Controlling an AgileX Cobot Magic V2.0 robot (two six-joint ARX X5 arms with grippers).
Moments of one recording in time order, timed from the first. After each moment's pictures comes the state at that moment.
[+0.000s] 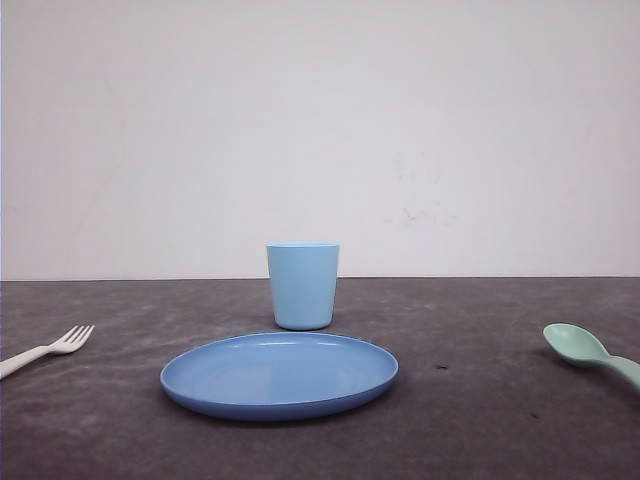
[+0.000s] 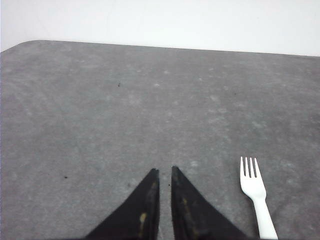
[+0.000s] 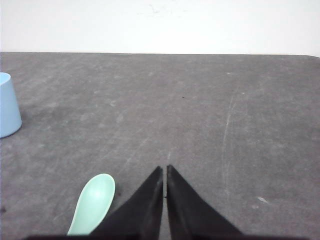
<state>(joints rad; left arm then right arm) 0.00 0.01 0.03 -0.18 -0.05 -0.04 0.07 0.00 0.01 -0.15 -0.08 0.08</state>
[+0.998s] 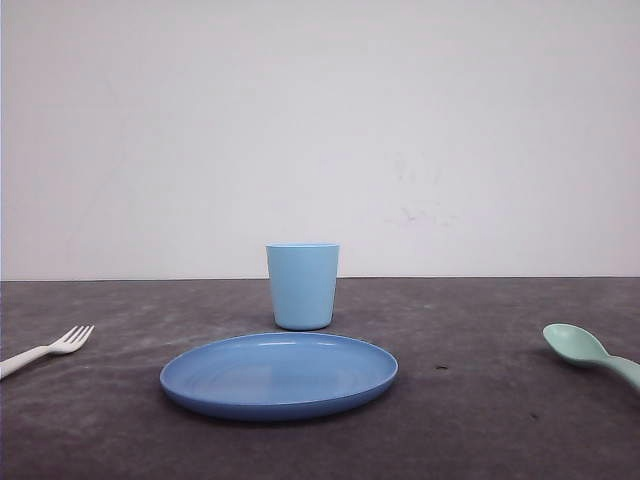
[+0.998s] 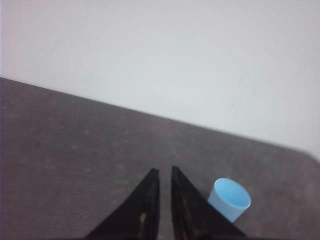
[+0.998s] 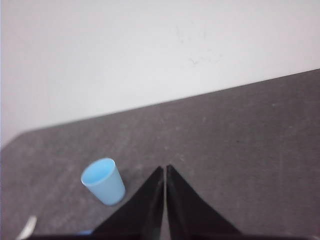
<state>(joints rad) 0.00 0.32 0.73 -0.50 0.19 -0.27 0.07 0.31 0.75 -0.59 -0.21 0.31</state>
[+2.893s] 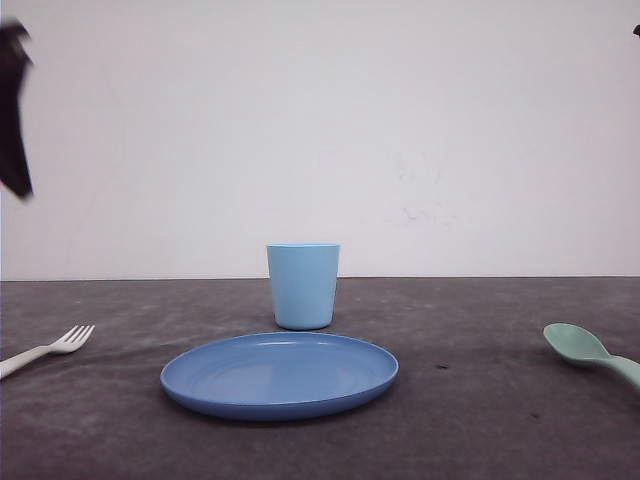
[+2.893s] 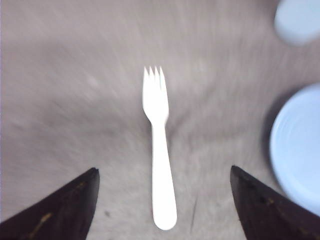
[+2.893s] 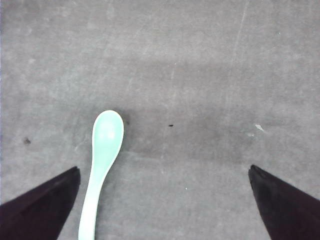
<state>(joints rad) -0.22 1.11 0.86 -0.74 0.08 -0.12 0.09 0.92 0.83 -0.78 -0.07 0.09</state>
